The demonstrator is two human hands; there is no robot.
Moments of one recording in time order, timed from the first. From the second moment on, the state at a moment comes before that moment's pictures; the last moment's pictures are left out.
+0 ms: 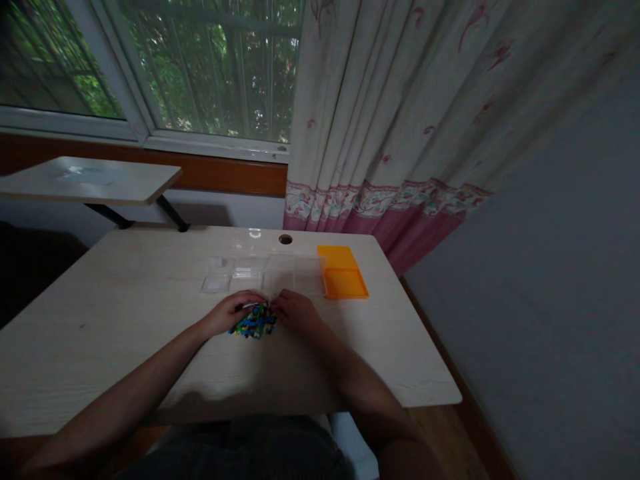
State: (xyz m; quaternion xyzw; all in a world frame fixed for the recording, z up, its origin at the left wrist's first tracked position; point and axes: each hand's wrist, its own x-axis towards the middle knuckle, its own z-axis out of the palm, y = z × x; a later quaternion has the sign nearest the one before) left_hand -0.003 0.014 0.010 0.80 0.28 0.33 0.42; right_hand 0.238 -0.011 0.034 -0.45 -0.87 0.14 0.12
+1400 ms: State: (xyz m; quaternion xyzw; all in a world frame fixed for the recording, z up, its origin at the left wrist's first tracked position) left_hand -0.015 0.007 0.017 0.85 0.34 0.29 0.29; right_hand 0.206 -0.013 0.013 -0.49 -0.81 0.19 0.27
